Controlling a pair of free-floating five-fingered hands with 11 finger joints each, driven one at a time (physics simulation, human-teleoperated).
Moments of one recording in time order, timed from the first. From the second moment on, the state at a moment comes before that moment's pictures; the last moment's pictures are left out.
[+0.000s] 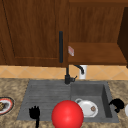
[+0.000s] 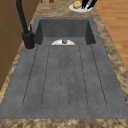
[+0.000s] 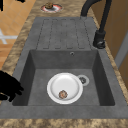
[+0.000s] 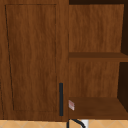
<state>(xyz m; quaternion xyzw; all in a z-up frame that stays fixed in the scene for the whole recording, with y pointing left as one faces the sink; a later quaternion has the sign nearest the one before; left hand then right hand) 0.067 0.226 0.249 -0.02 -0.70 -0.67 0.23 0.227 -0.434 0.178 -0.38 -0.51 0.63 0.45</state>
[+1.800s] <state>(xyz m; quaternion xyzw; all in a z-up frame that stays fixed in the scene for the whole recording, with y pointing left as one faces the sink) 0.042 0.227 0.249 -0.02 -0.70 -0.67 0.23 0.227 -0.434 0.178 -0.38 -0.51 0.63 0.45</state>
